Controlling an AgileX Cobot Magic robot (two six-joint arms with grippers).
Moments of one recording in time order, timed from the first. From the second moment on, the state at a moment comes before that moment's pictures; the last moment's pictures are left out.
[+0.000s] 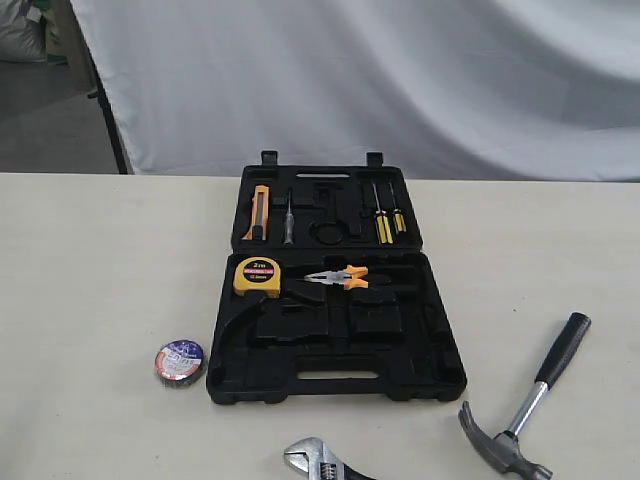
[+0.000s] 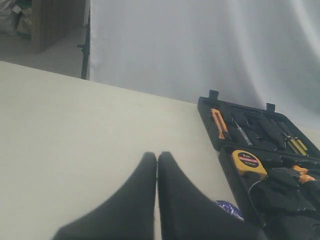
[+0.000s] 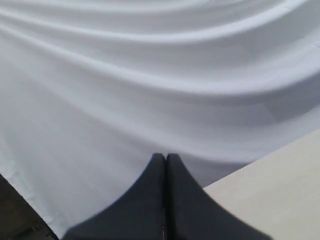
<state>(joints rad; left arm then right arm) 0.13 0.00 -0.01 0.02 0.10 -0.31 0.13 0.04 0.00 0.51 -0.17 0.03</state>
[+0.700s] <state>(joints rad) 0.13 0.00 -0.01 0.02 0.10 -0.31 0.29 0.45 -0.08 0.32 -0.04 0.04</state>
